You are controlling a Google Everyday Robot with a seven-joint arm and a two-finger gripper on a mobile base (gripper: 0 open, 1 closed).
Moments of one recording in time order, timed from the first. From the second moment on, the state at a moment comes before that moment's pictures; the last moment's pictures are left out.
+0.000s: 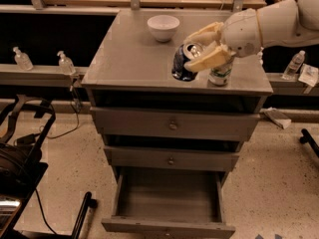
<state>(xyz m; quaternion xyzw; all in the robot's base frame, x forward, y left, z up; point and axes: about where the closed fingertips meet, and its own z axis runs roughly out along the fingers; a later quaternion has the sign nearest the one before) 0.615 -0.099 0.957 -0.63 0.56 0.23 0.48</state>
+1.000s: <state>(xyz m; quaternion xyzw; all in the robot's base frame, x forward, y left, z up) 0.727 -0.062 0.983 -0.56 0.64 0.23 0.48</state>
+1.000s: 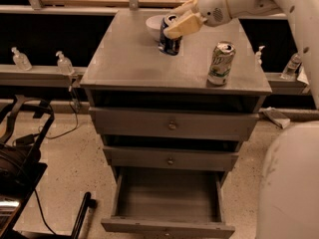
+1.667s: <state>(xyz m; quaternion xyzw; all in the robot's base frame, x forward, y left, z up) 0.776 -0.068 0.969 -0.49 0.69 0.24 0.47</state>
